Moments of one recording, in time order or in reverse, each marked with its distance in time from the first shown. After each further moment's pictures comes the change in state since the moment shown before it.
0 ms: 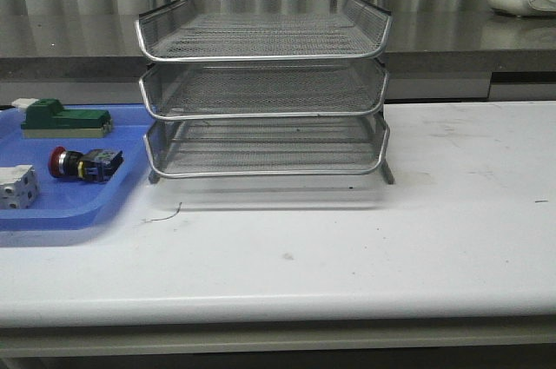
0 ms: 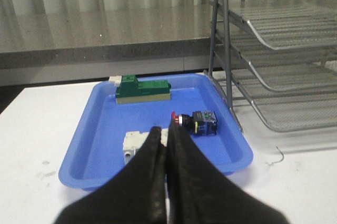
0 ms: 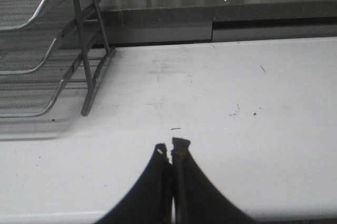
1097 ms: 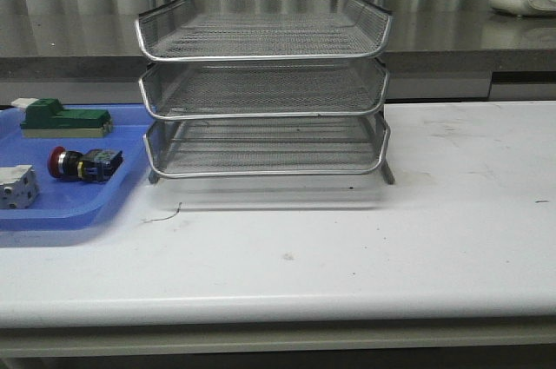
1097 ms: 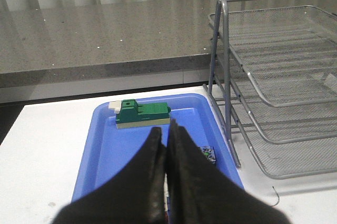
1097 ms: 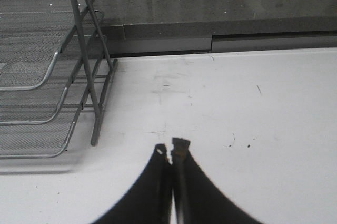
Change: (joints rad) left arm 0.000 0.490 -0.486 0.004 0.130 0.003; right arm 0.000 0.433 -0.546 0.000 0.261 0.000
